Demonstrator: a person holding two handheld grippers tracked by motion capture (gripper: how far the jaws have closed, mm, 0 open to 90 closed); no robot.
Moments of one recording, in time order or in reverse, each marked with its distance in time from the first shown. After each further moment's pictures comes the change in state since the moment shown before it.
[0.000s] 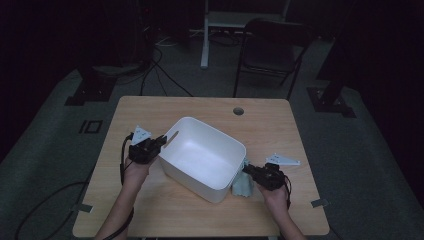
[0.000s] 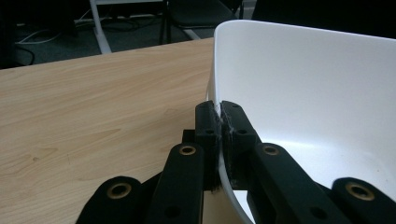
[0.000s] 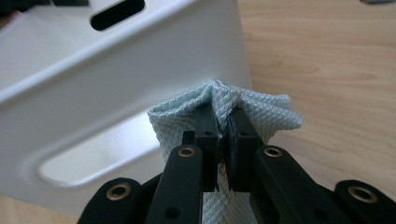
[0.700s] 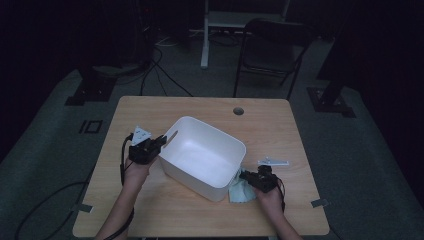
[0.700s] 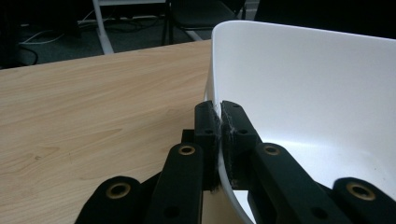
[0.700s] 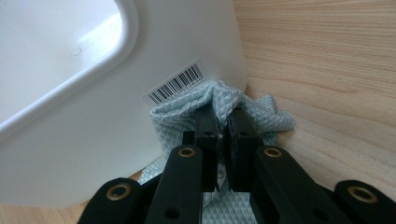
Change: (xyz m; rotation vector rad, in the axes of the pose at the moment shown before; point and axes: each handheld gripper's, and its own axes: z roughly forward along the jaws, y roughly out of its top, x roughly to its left) left arm -0.001 -0.001 0.000 -0.005 0.013 -0.014; right arm -0.016 -0.025 0.031 0.143 -0.037 0.069
